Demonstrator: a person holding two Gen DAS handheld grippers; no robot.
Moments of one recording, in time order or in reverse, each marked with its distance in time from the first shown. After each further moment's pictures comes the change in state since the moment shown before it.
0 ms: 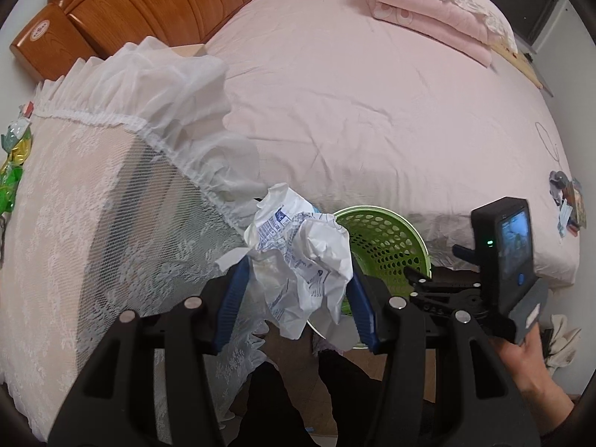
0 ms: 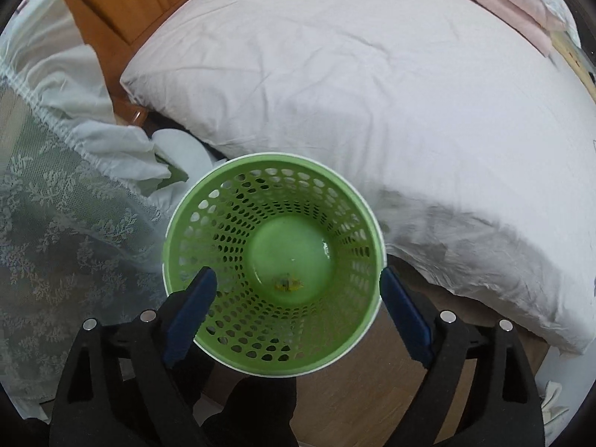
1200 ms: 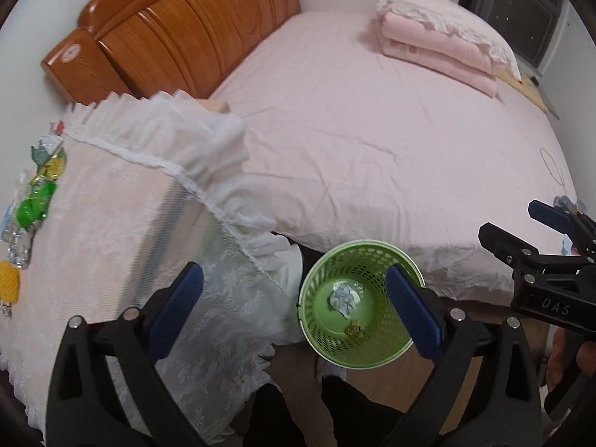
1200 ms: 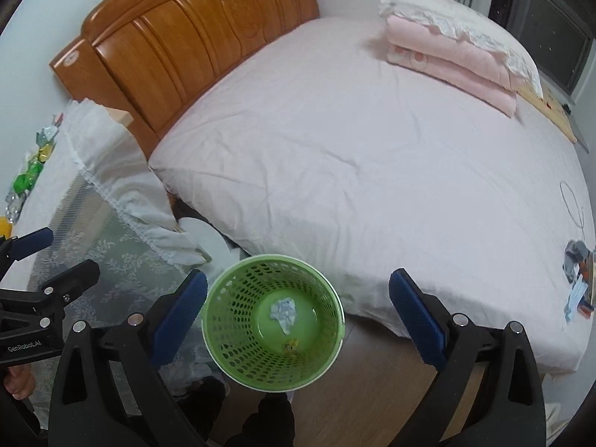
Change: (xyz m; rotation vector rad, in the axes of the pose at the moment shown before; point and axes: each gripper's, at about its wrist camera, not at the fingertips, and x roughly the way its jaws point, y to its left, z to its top) left arm -0.068 0.005 0.005 -0.058 -0.163 0.085; right arm -0.177 0.024 0.038 -0.063 -0.319 0.005
